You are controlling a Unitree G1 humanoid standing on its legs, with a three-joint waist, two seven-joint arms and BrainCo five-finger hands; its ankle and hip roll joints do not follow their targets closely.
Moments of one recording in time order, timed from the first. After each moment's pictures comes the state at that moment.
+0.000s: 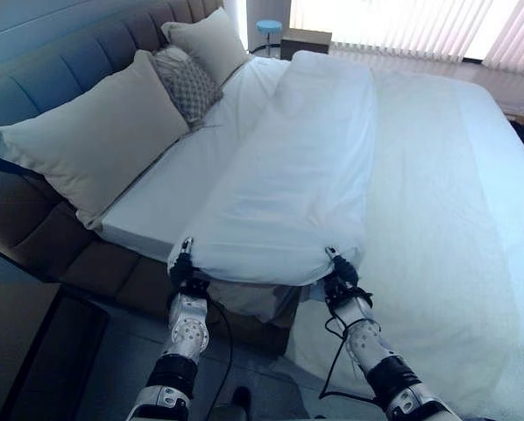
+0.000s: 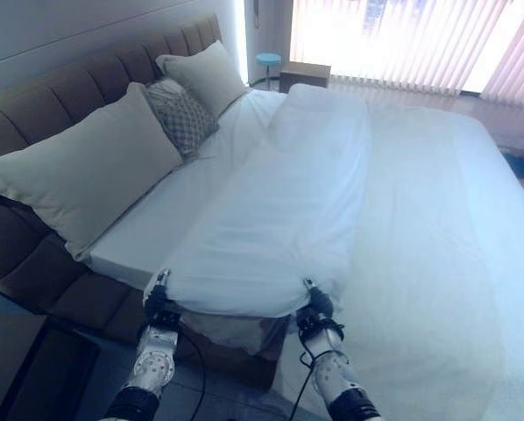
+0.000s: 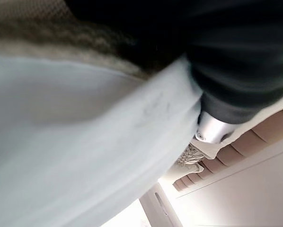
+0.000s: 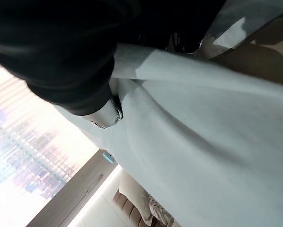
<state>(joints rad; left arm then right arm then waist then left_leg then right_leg) -0.23 0.05 0.02 0.50 -1.12 -0.24 0.18 -0.23 -0.09 0.25 0.44 1.04 -0.20 -0.21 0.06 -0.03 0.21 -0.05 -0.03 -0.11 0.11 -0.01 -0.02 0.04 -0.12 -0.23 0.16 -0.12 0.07</state>
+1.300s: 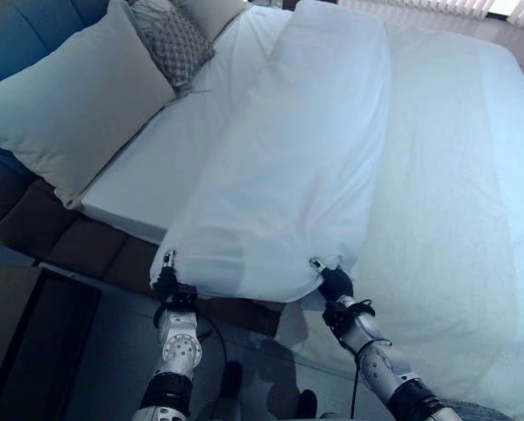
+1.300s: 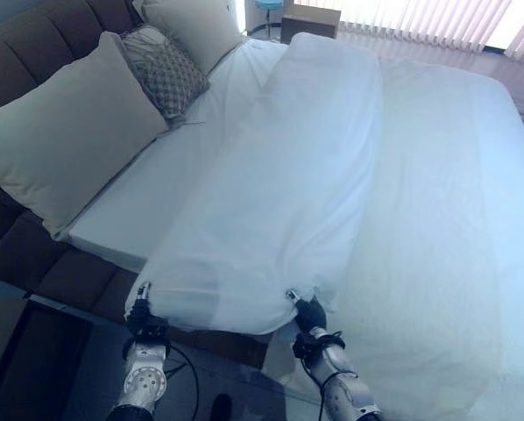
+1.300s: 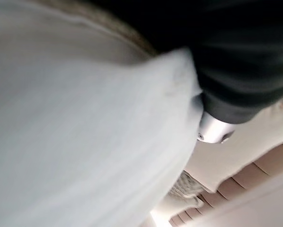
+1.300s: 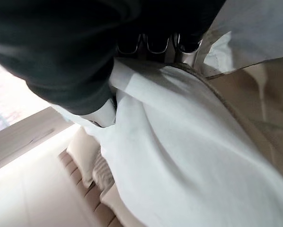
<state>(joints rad) -0.17 0.06 0.11 0.44 -1.11 -0.30 0.15 -0.14 -0.20 0.40 0.31 0.80 -0.14 -0.06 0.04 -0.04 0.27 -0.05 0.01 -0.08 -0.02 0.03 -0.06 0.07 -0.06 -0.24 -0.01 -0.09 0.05</state>
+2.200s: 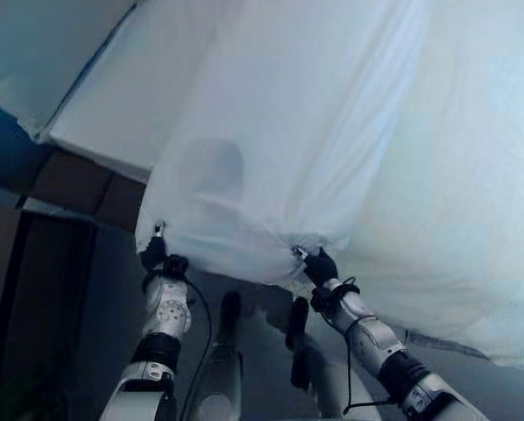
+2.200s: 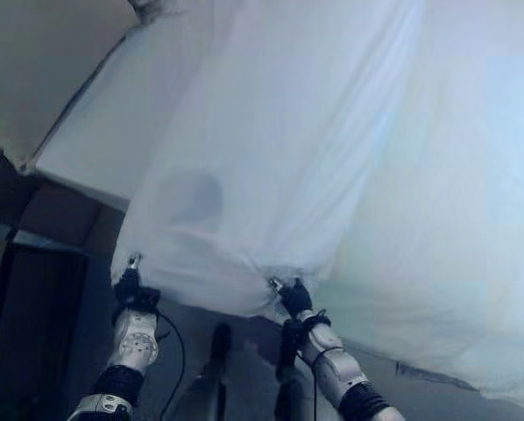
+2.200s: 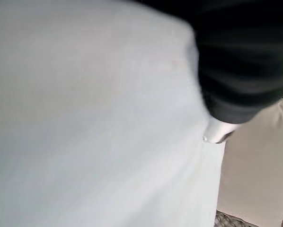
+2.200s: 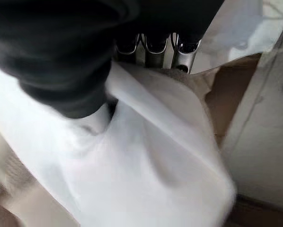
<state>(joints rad) -0.41 0.25 0.09 0.68 -0.95 -0.32 0.28 -0.39 -0.20 0.59 0.55 0.61 -0.13 -0.07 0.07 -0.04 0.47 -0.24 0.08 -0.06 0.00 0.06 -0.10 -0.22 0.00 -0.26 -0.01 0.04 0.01</state>
